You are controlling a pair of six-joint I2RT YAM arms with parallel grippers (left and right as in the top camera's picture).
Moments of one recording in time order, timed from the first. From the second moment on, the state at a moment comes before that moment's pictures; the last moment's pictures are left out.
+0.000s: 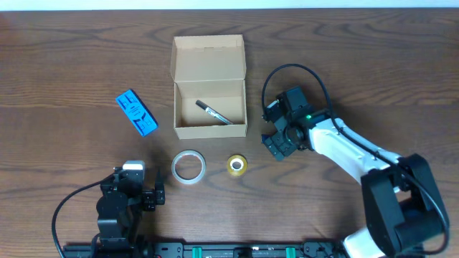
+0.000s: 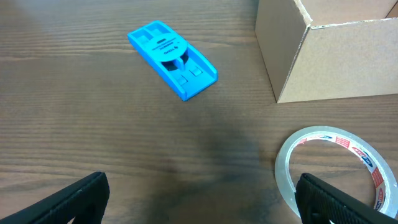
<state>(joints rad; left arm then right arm) -0.01 0.01 0.16 -0.69 -0.01 0.07 0.40 1.73 0.94 -0.54 0.00 -0.26</state>
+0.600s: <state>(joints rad) -0.01 0.01 0.16 -0.69 -0.01 0.07 0.41 1.76 0.97 -0.68 -0.06 -0.09</state>
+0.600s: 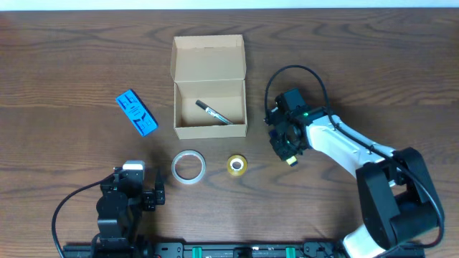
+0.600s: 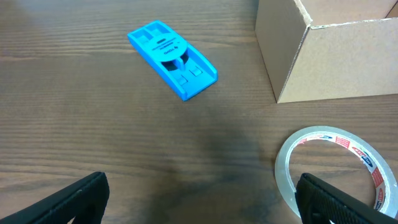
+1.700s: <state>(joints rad) -0.01 0.01 0.16 -0.69 -0.01 0.07 0.61 1.89 1.64 -0.74 -0.06 -0.08</state>
